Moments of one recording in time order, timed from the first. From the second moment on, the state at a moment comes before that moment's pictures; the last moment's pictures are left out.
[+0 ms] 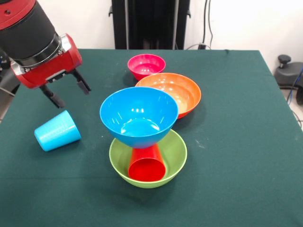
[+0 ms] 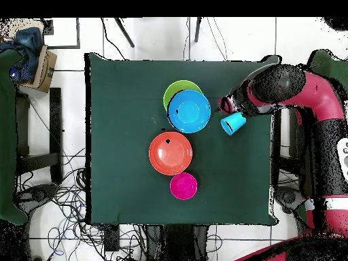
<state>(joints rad) -0.92 -0.37 0.86 1.13 -0.55 1.37 1.21</state>
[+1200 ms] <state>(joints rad) -0.84 -0.37 0.85 1.08 -0.77 1.32 1.21</state>
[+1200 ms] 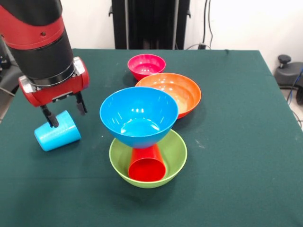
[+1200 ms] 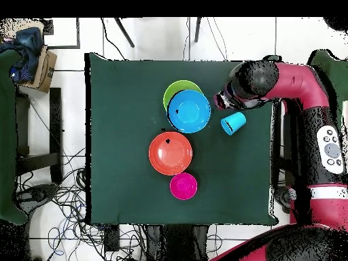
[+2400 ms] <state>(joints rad) -0.82 -0.37 0.84 1.03 -0.81 1.32 1.19</state>
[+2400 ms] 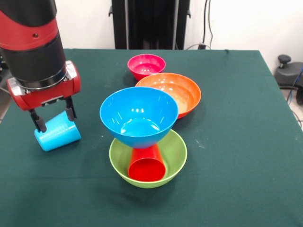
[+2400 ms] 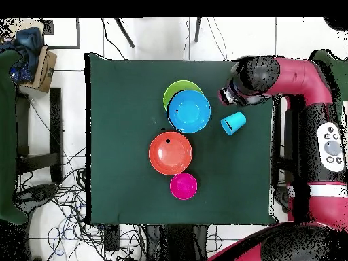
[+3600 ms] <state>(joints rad) -0.83 -0.26 0.81 1.09 -0.82 1.15 1.19</state>
